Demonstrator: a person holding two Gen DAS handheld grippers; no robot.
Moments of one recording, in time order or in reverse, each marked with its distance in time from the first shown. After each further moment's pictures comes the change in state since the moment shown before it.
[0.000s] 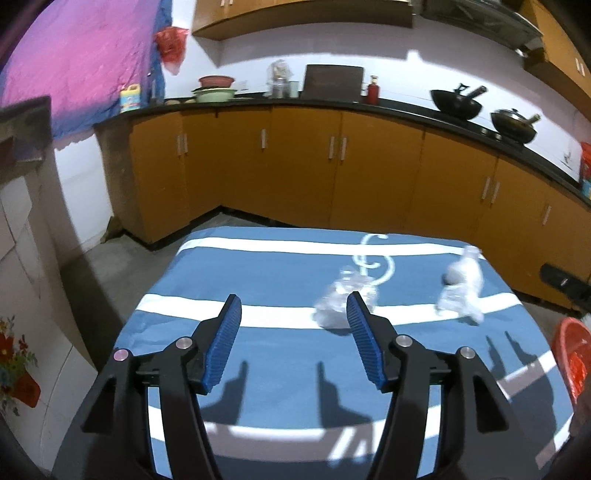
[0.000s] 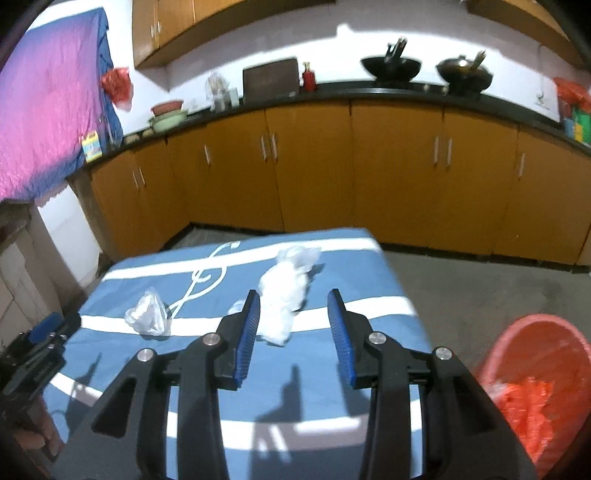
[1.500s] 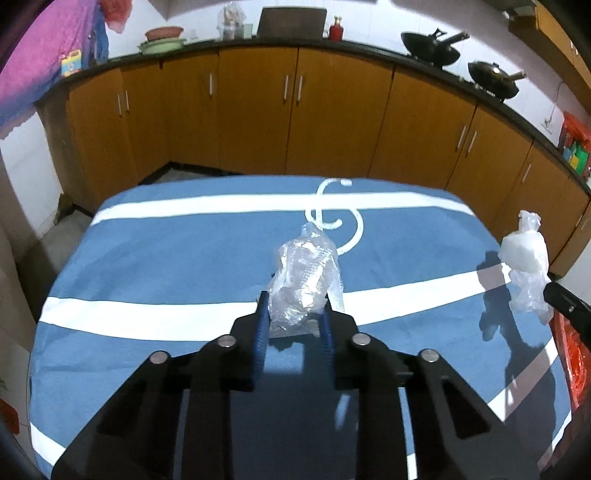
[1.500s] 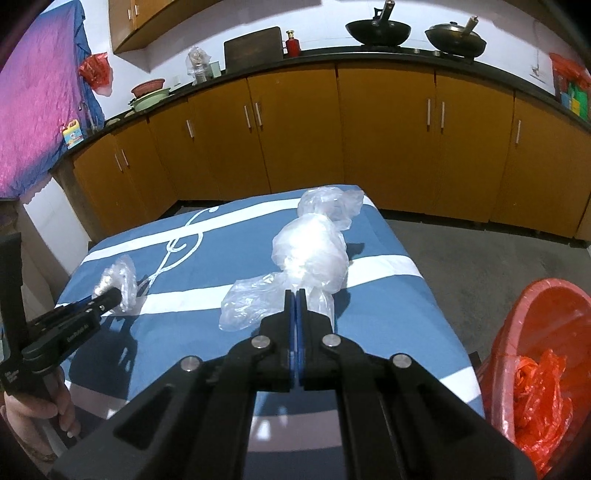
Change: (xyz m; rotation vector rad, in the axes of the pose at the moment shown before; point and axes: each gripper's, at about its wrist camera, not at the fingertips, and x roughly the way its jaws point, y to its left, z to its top) left arm 0.076 -0.043 -0.001 0.071 0.206 -0.165; right arm 0.026 -0.016 -0.021 0.049 0.091 -0.029
